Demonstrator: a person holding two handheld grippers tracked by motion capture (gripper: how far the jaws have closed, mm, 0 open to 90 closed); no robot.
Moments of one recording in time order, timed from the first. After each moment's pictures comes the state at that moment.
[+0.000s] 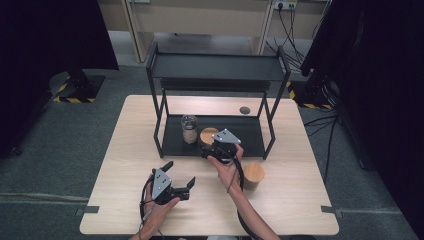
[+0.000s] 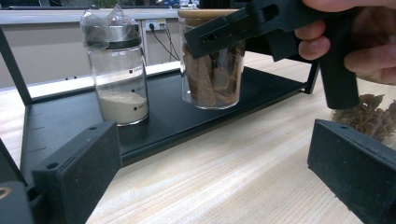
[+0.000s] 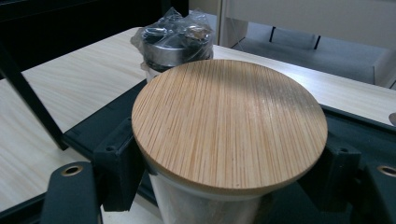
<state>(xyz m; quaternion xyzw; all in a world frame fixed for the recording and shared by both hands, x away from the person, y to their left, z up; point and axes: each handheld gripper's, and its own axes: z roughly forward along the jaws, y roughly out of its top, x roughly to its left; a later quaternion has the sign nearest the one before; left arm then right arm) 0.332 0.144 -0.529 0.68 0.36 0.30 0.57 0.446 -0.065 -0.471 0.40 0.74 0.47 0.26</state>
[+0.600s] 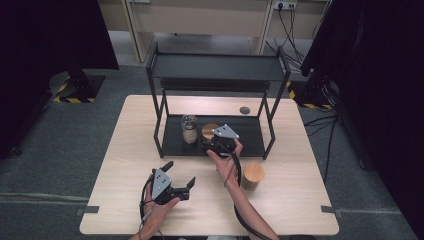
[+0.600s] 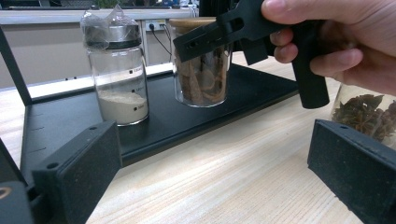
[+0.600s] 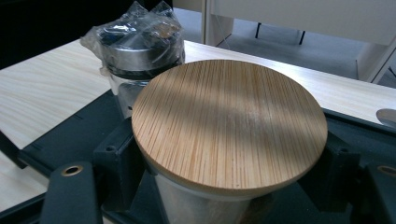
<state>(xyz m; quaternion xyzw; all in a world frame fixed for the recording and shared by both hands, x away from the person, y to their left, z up) 0.332 0.144 -0.529 0.67 0.36 0.30 0.57 0.468 -0.062 -0.479 0.43 0.73 0.46 0.27</state>
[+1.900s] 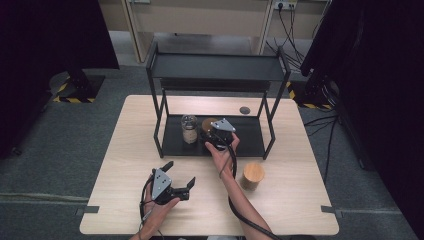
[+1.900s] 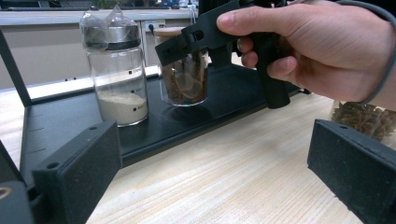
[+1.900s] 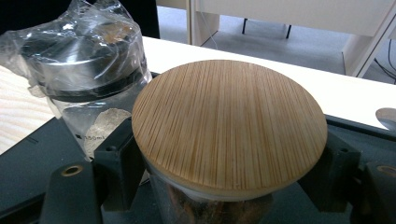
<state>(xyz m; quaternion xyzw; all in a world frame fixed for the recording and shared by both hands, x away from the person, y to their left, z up) 0.332 0.144 -0.529 0.67 0.36 0.30 0.57 0.501 -0.054 -0.489 0.46 0.72 0.45 0.28</state>
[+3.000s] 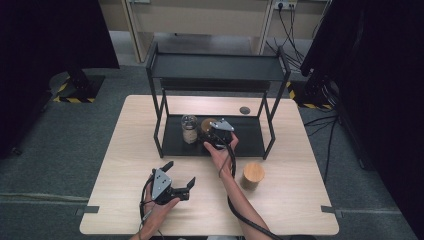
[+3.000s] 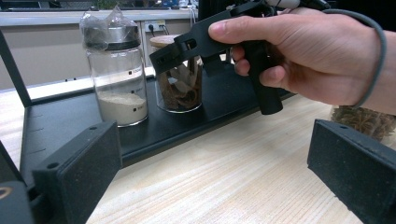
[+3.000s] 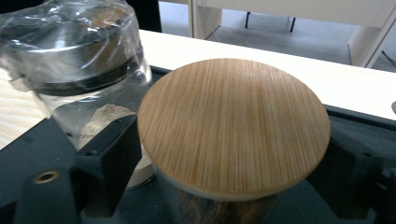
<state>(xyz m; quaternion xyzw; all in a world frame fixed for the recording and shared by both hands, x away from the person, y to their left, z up) 0.332 0.144 -0.529 0.67 0.36 0.30 0.57 0.506 -0.052 -0.497 0.46 0.72 0.45 0.27</state>
